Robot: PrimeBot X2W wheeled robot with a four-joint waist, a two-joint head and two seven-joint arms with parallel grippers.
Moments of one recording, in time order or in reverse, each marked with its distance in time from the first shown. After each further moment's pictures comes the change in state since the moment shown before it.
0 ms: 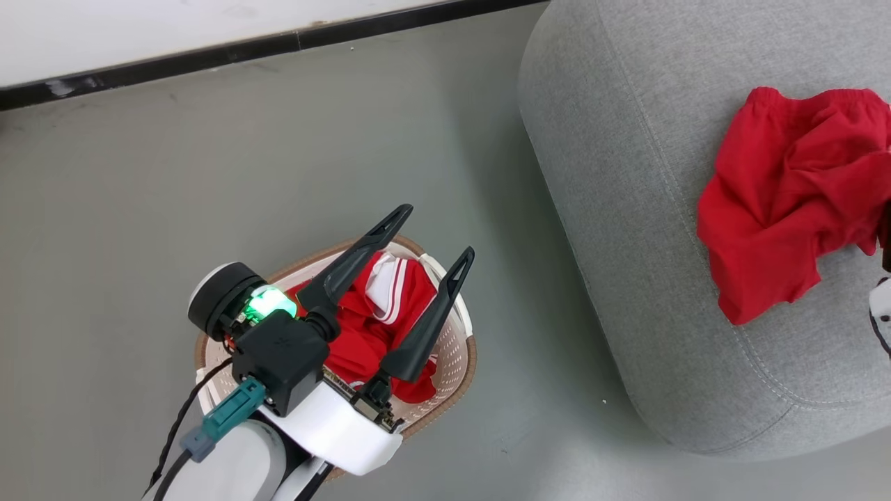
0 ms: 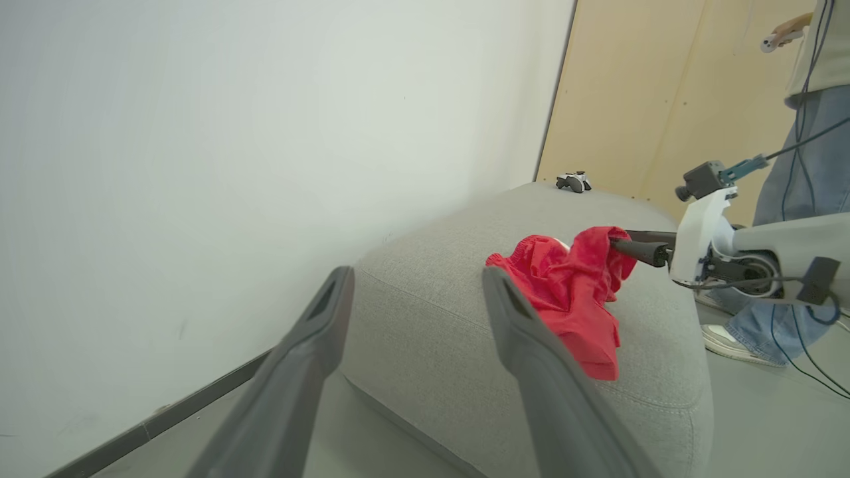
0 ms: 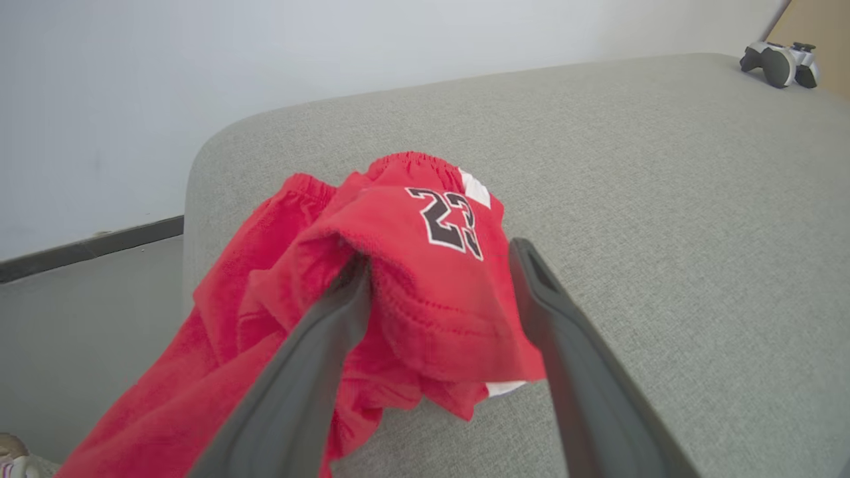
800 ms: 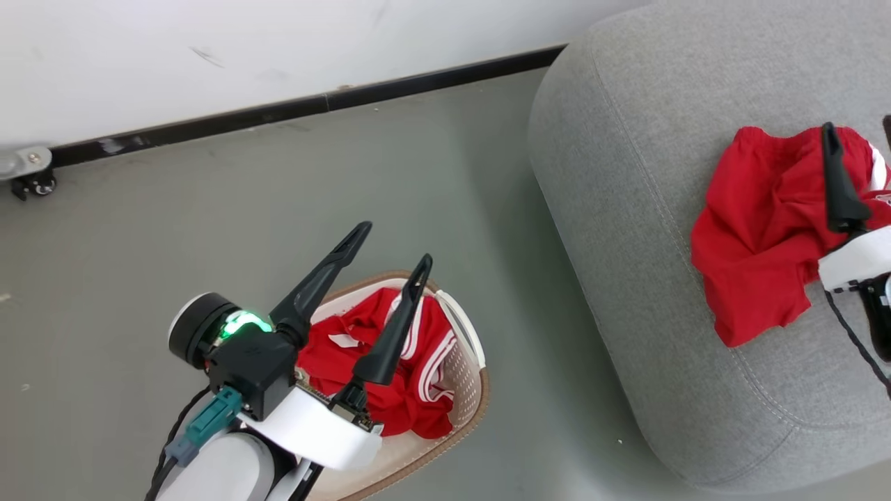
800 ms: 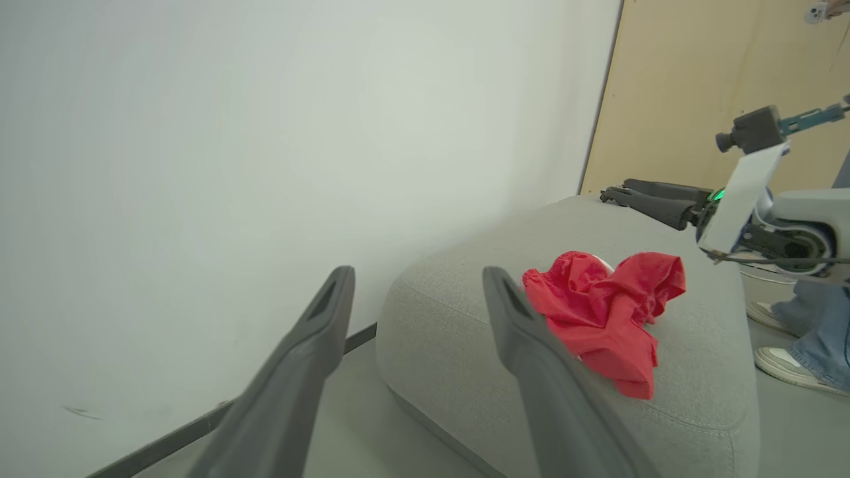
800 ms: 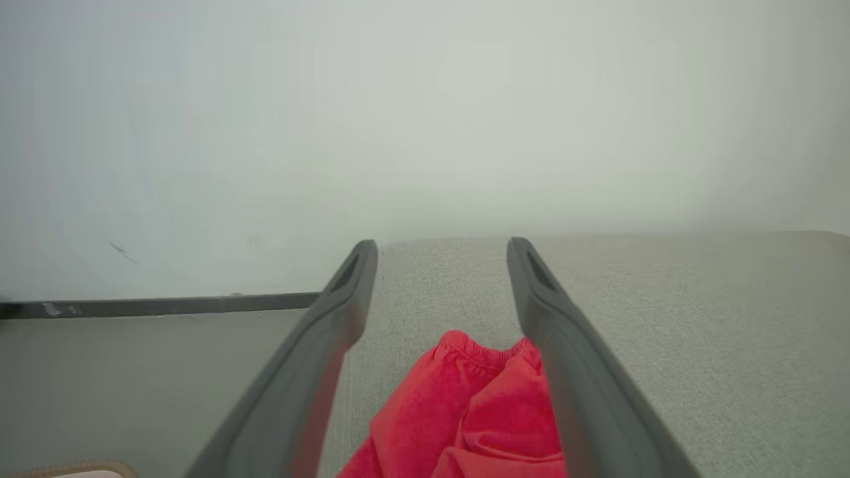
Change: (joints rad) left arm 0.061 -0.007 0.038 0.072 -0.019 0.036 -0.068; right arm 0.034 -0.010 0.184 -0.307 0.006 0.000 -0.009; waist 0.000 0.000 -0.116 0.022
